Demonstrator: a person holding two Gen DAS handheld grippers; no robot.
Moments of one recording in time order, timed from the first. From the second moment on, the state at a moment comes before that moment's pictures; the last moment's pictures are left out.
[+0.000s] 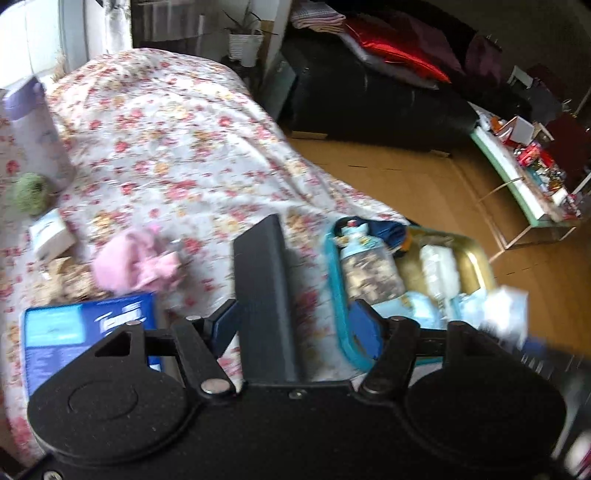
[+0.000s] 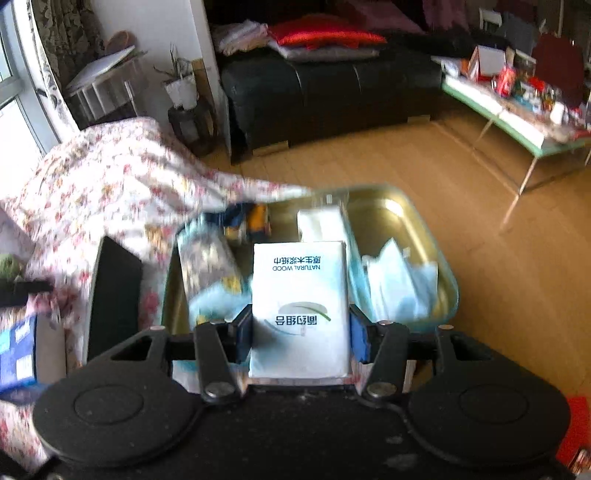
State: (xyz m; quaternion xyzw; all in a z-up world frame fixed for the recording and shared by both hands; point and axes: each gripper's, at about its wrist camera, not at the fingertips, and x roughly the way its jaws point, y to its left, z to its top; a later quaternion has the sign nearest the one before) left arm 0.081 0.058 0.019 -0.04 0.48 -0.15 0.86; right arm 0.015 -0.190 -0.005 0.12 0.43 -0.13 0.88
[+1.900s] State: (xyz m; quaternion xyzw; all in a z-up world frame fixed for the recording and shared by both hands) left arm 0.092 0.283 0.024 -0.07 0.43 0.17 0.88; right arm 0.008 -0.022 -0.015 0.05 0.49 0.01 0.87
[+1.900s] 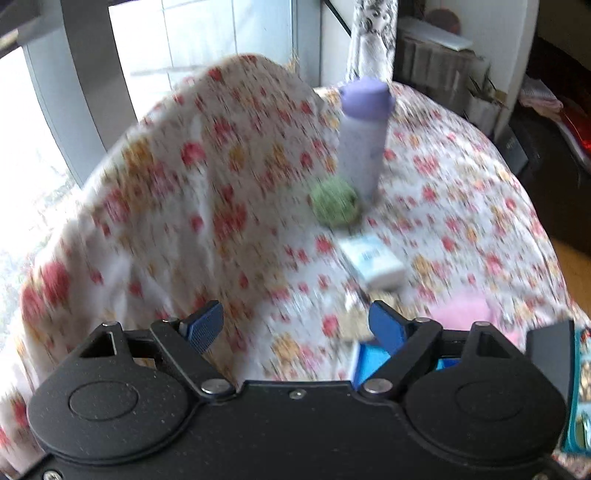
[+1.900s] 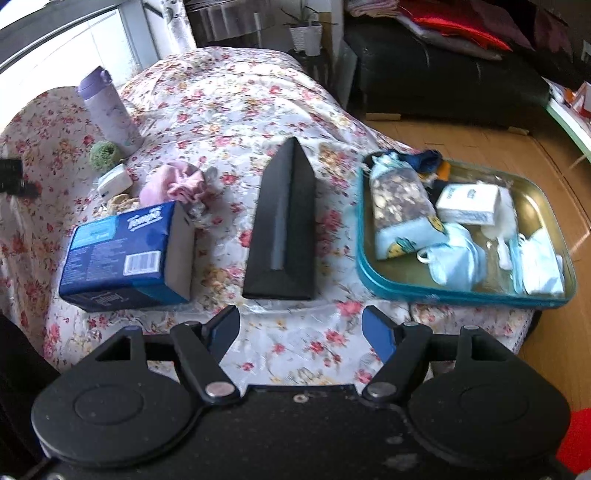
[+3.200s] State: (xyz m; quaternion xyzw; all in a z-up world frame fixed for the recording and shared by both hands) left arm 0.205 0.331 -0.042 -0.16 0.47 0.13 0.86; right arm 0.105 0.106 -0.011 -0.04 0.48 0.10 0.87
